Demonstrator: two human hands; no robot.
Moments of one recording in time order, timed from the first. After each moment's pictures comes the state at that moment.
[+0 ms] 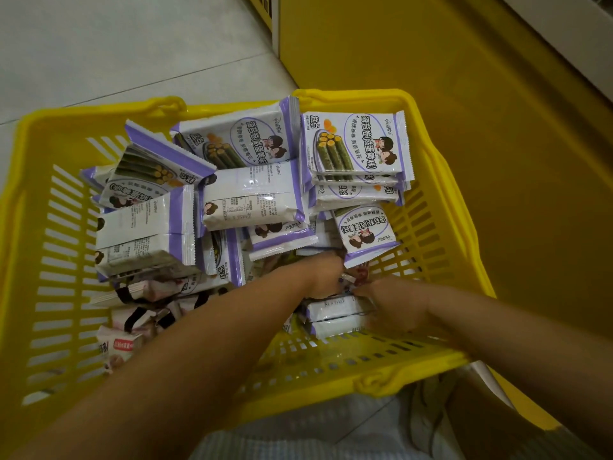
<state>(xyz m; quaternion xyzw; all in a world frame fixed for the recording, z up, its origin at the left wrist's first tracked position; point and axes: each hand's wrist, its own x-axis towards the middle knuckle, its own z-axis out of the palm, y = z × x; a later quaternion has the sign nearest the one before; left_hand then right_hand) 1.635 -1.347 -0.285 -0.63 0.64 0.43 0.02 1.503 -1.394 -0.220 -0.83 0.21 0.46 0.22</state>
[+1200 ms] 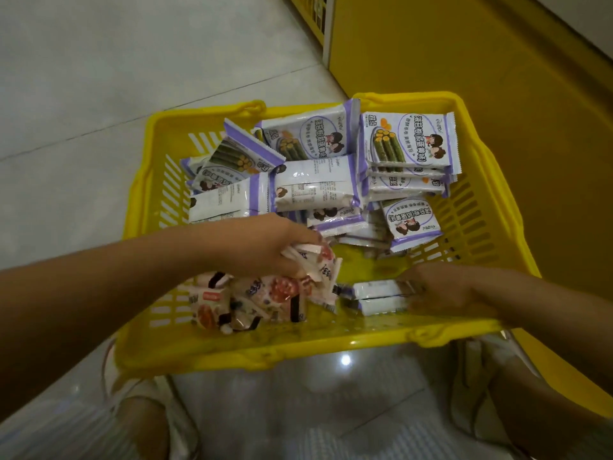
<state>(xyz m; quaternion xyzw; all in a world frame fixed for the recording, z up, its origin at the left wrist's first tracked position) 1.747 -1.231 -0.140 -0.63 0.63 0.45 -0.02 1.503 -1.383 -0.207 -0.85 0.21 0.45 0.19</state>
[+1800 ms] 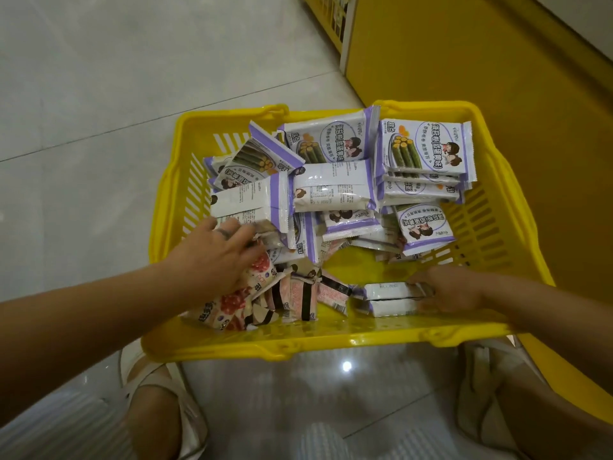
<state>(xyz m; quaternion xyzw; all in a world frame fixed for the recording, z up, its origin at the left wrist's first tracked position) 1.783 -1.157 -0.183 -0.64 0.68 0.05 0.35 1.503 -1.383 -0.210 -0.85 0.22 0.43 0.19</state>
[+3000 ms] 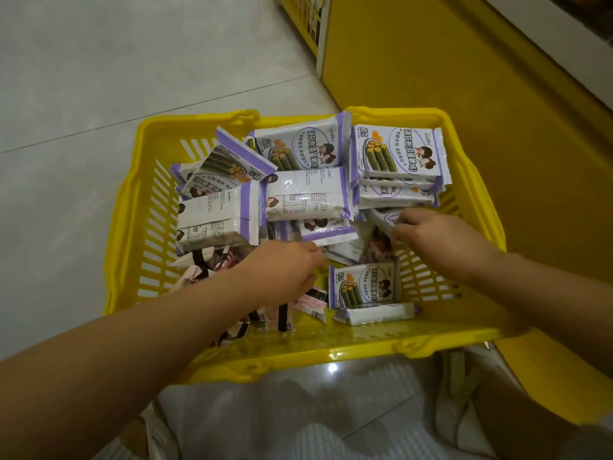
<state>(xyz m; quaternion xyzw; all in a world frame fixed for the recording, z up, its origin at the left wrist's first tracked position) 1.710 -1.241 -0.204 -0.66 0.73 0.19 0.01 1.514 -1.412 -0.174 -0.97 0.17 0.15 -0.01</state>
